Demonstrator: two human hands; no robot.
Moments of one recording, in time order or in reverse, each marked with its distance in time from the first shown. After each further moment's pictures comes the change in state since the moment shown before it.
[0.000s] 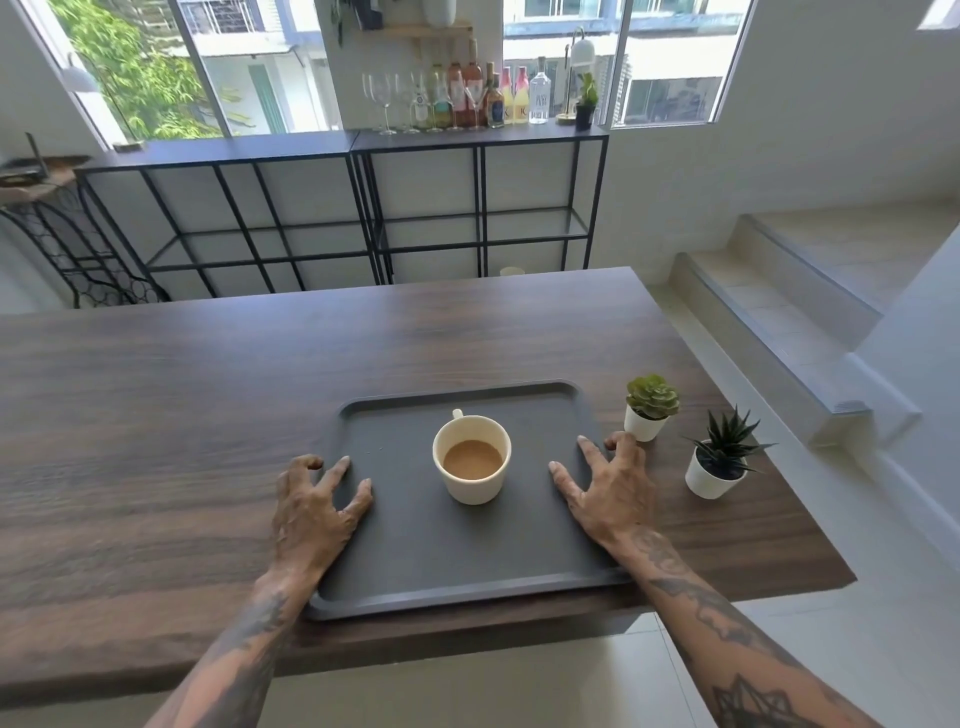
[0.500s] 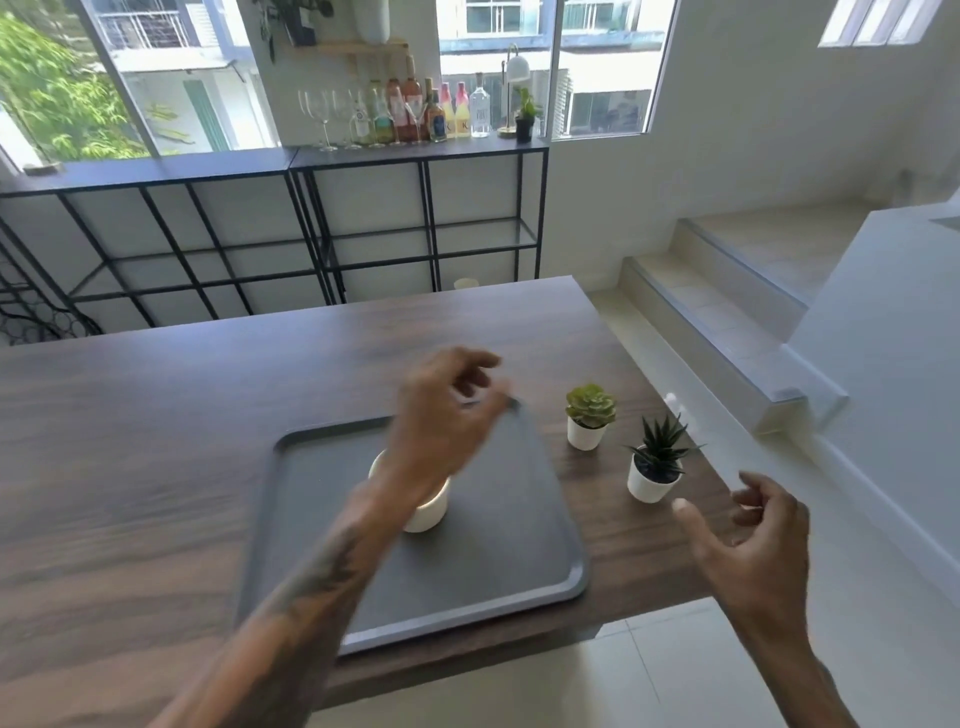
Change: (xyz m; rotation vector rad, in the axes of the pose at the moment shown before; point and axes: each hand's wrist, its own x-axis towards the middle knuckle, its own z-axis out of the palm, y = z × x) left_hand 0.021 0.250 -0.068 -0.673 -0.083 0.381; right_hand -0.069 0.092 -0.113 0.531 0.398 0.386
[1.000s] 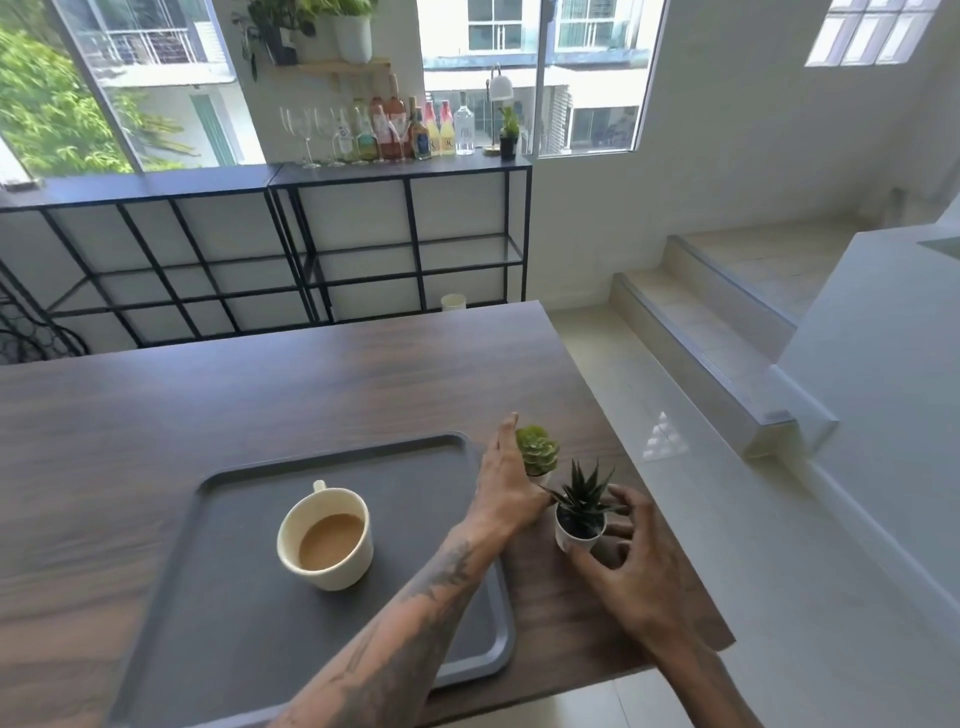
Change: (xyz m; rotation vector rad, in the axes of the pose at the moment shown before) left_hand 0.018 -0.016 0.182 0.048 -0.323 -0.344; right_hand 0.060 0.028 0.039 0.040 -0.438 -0.216
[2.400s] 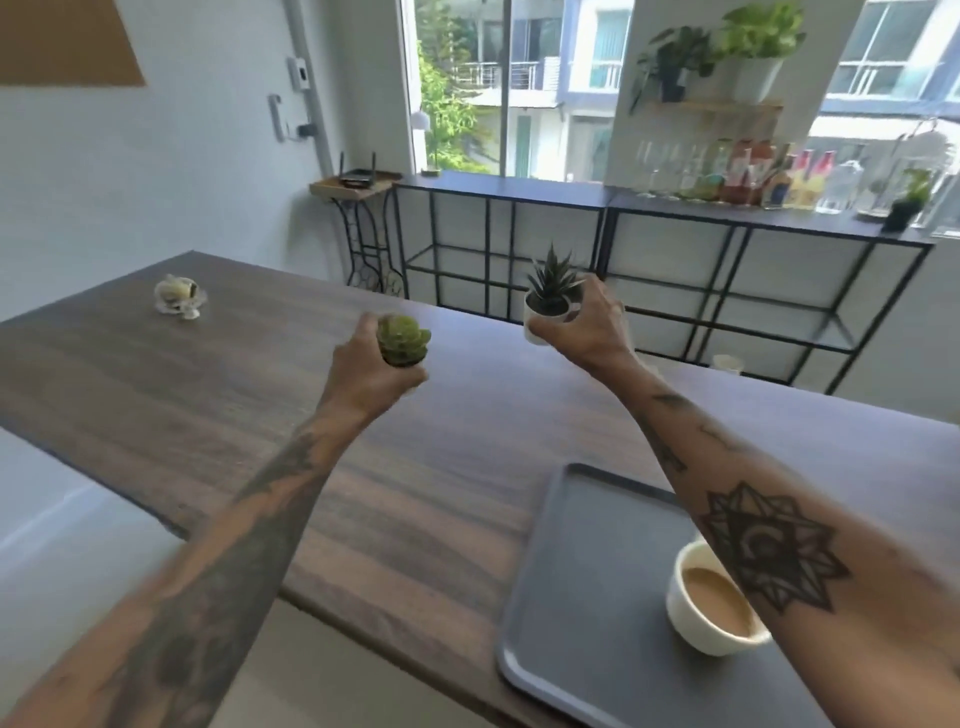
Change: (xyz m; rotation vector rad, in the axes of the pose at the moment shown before) left_hand -0.154 -0.214 -0.474 0.100 0.858 -0.294; right_hand 0.112 -0.407 0.319 0.151 -0.353 -0.479
